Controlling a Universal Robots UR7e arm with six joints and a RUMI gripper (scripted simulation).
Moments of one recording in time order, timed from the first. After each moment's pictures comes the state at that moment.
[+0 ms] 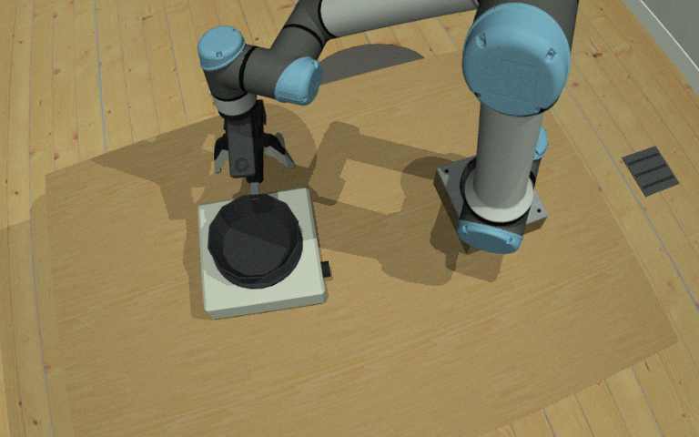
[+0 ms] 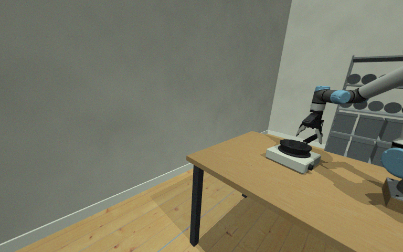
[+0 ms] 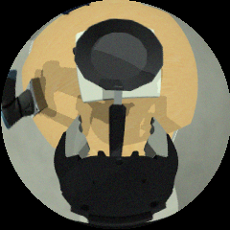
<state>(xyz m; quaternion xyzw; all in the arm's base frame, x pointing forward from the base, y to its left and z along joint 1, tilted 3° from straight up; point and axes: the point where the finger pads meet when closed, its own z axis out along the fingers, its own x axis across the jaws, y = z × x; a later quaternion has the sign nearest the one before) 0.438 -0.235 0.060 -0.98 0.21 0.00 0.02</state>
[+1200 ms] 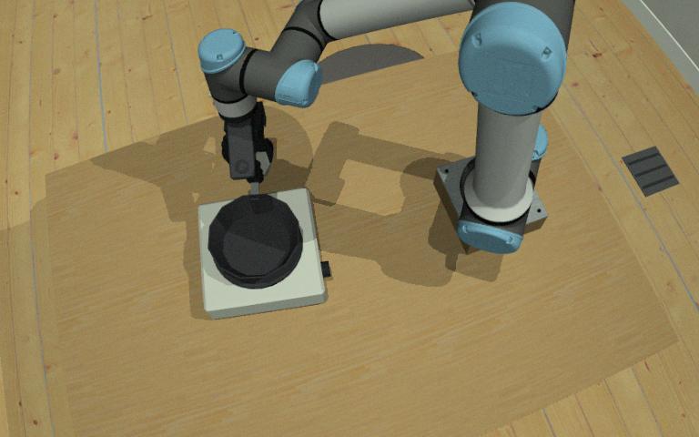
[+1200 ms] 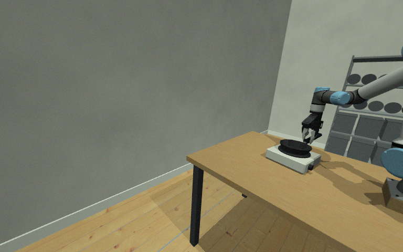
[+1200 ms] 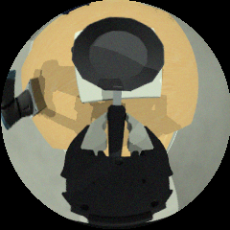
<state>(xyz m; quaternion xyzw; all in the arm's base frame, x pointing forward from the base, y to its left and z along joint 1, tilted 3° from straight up) 0.439 -0.236 0.054 -0.98 0.21 0.00 0.02</state>
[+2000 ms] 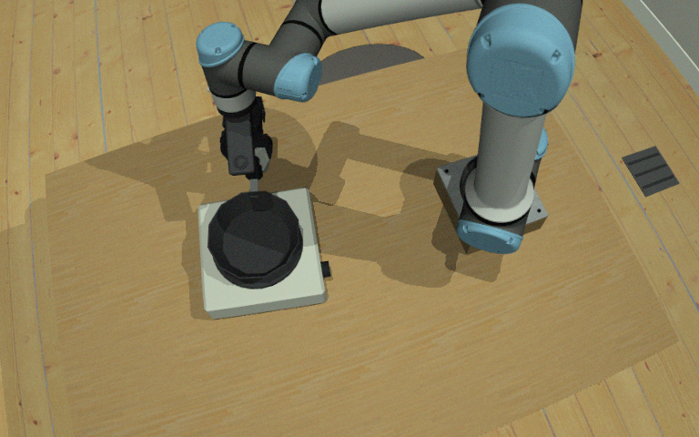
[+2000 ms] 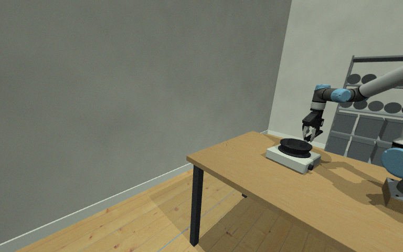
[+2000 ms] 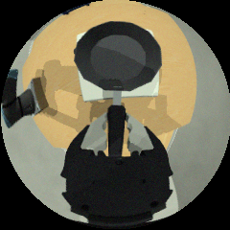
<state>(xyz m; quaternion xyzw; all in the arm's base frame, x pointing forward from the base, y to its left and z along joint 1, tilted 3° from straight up) 0.438 -0.236 0.069 -0.98 0.21 0.00 0.02</state>
